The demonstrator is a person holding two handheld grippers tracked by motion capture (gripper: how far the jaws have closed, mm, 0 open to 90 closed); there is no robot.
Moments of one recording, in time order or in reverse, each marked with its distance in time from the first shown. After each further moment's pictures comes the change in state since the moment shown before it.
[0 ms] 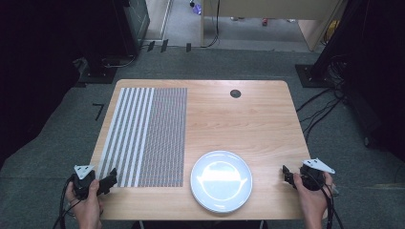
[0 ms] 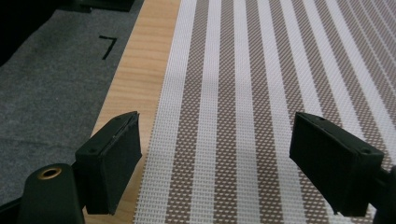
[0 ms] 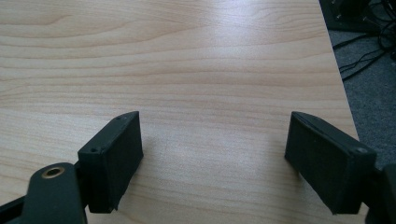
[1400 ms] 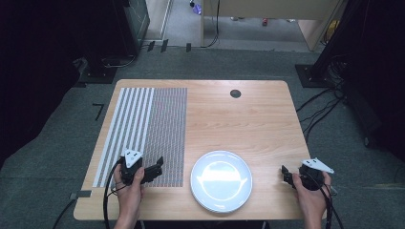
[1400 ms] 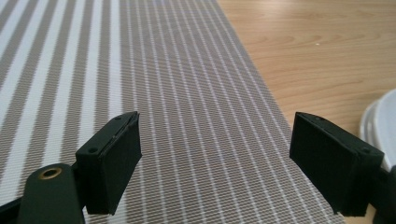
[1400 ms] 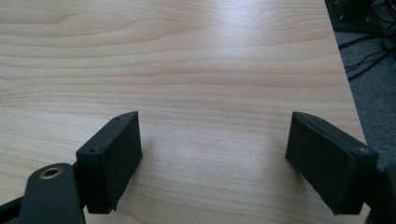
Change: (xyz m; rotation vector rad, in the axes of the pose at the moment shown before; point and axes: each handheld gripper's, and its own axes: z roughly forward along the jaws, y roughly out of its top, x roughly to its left) left arm -0.135 0.031 -0.007 -0.068 -0.306 0.149; right arm 0.002 0.000 0.000 0.003 0.008 -0.005
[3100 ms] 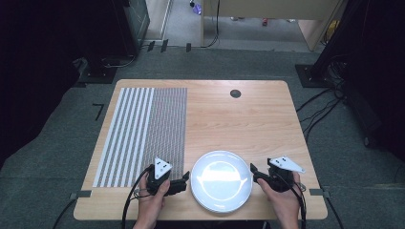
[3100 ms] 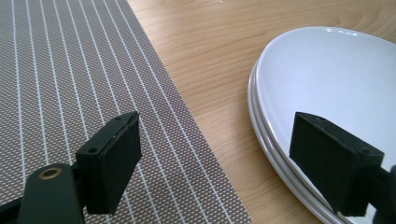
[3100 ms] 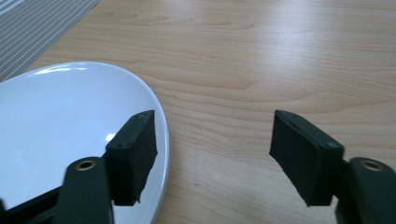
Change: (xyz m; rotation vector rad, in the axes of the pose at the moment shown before) left arm -0.061 -0.022 0.011 0.074 -0.181 0.135; right arm 0.108 0.029 -0.029 -0.092 0.200 -0.041
